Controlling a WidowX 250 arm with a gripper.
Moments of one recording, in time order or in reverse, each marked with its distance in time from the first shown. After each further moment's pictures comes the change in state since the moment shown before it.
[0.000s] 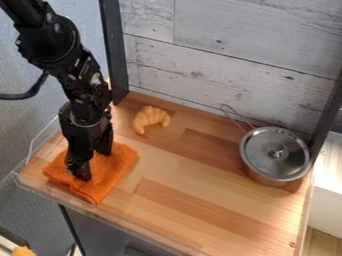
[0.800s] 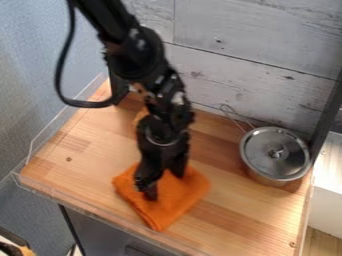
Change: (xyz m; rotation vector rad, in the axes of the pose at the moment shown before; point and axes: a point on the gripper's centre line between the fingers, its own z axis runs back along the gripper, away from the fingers) arm -0.111 -0.018 0.019 -0.040 0.055 -0.333
